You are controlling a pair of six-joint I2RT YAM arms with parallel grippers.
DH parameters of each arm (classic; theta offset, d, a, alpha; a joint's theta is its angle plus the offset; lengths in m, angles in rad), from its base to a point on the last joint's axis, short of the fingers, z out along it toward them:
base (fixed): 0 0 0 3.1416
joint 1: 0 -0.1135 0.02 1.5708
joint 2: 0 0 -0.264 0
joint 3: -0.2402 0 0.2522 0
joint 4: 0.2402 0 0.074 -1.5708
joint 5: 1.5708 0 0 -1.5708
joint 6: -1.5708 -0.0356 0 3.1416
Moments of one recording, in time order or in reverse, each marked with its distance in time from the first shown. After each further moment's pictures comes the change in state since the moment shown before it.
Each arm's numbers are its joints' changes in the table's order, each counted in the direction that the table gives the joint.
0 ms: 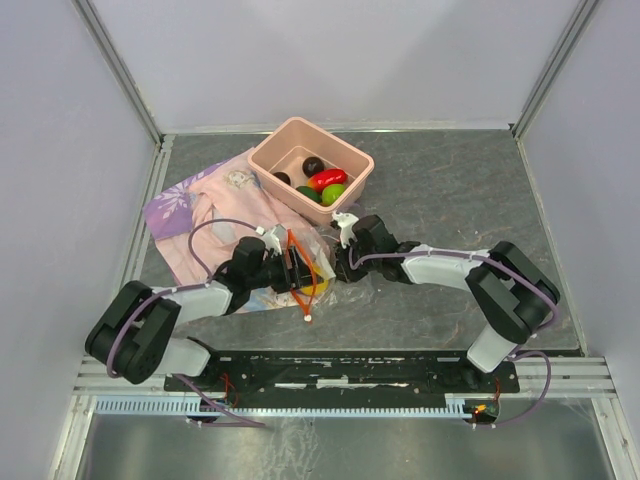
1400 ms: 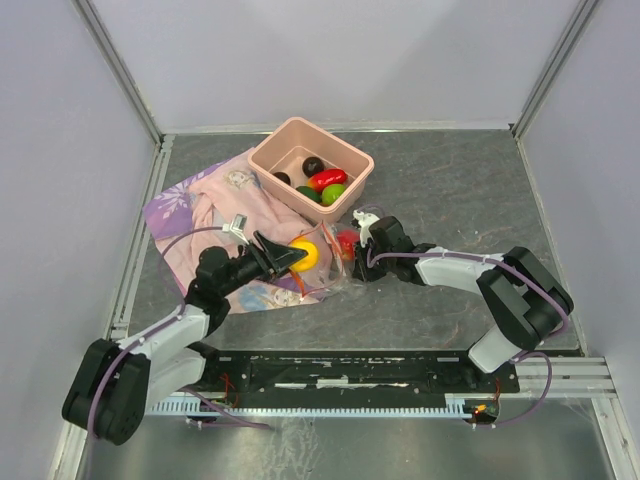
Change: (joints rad) left arm -0.129 -0.370 0.145 -0.222 0.045 0.382; right arm 0.095 -0.068 0.099 0.041 0.104 -0.014
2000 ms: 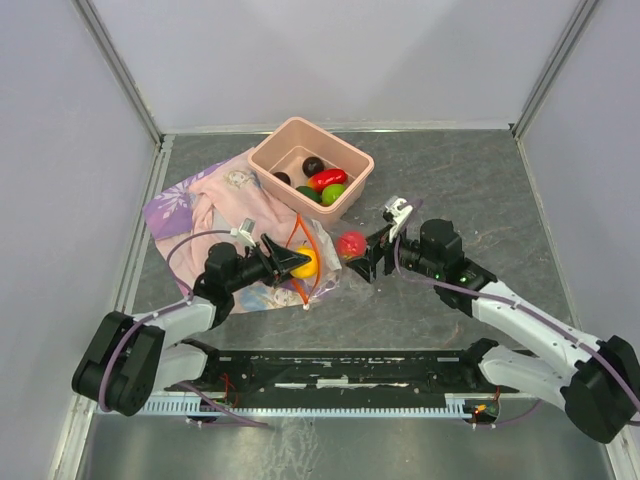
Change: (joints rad) left arm -0.011 0.172 -0.011 -0.040 0.052 0.012; right arm 0.011 -0.562 0.125 -0.083 -0.145 0.109
